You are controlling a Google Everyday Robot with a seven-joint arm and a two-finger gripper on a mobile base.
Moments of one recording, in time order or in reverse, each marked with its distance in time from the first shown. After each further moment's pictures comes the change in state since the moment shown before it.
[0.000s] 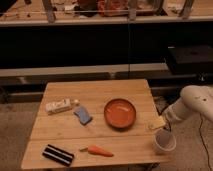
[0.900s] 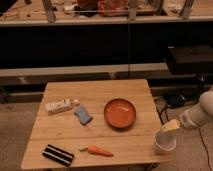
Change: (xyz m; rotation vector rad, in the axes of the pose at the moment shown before) arm -0.043 0.049 -0.004 0.037 0.015 0.199
